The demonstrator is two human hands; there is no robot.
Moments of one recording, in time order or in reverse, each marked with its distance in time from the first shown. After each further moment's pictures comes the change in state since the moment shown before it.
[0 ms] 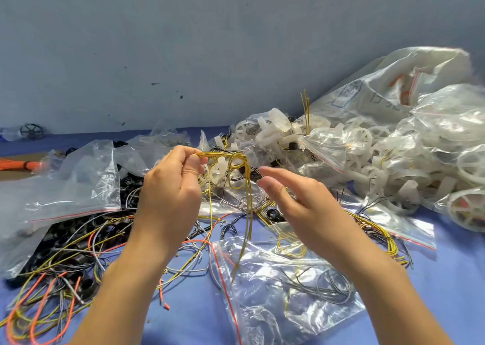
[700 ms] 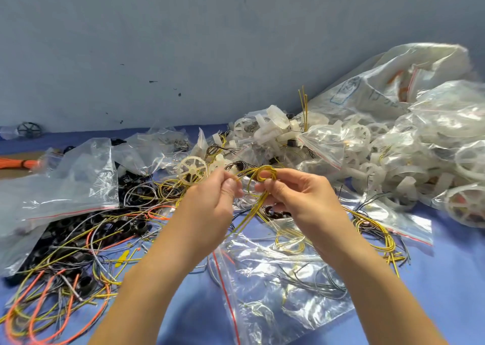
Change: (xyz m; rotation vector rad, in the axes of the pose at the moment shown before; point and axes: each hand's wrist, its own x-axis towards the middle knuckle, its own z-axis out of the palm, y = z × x) left_hand -0.017 0.001 0.027 0.024 -0.373 -0.019; right_hand 0.002 0.006 0.012 0.698 0.086 0.198
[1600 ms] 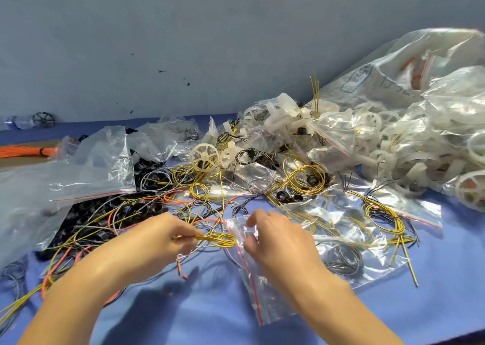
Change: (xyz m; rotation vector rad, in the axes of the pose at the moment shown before) left_hand -0.050 -0.069 -0.064 0.332 -0.535 -0.256; right_hand -0.044 0.046 0.056 -1.193 -0.166 0.042
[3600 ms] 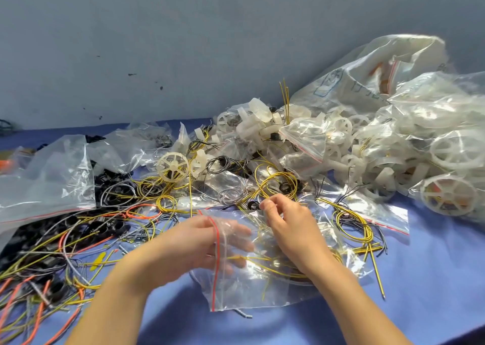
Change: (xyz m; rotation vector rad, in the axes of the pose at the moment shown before) left_hand 0.061 0.076 0.038 -1.003 -0.249 -0.061; right_hand 0.040 0.092 -0.005 0.492 0.240 0.135
